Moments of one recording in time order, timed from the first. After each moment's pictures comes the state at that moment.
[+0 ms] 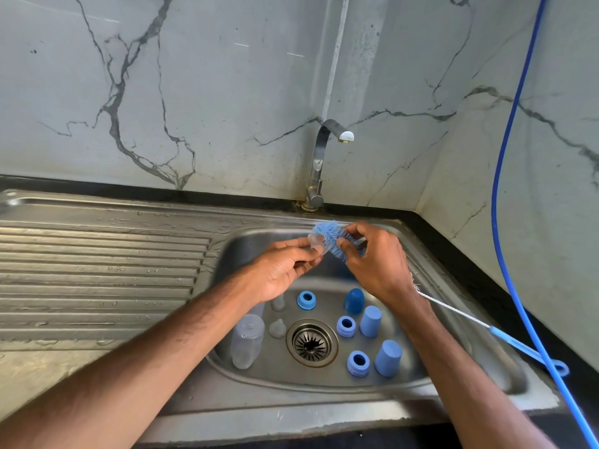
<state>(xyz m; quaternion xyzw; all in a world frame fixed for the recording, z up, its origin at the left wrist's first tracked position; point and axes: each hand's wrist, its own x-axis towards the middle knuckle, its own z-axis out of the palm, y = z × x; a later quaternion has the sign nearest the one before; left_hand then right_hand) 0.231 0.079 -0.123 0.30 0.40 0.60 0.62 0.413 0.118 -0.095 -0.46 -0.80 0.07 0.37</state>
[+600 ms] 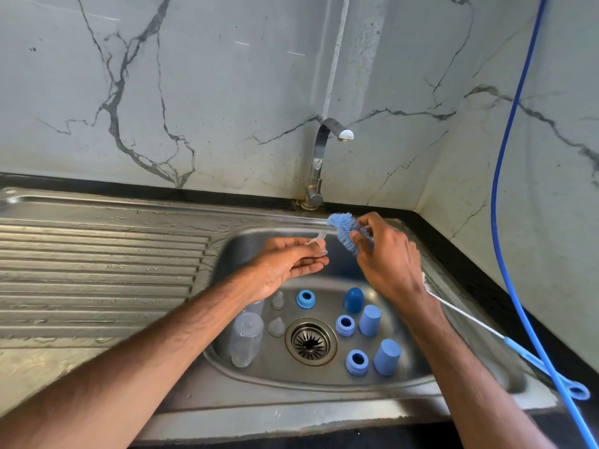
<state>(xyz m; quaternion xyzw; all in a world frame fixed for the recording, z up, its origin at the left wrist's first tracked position) 0.230 0.072 -0.122 0.37 0.43 0.58 0.59 0.423 0.112 -0.085 -0.49 -0.79 -0.04 0.36</state>
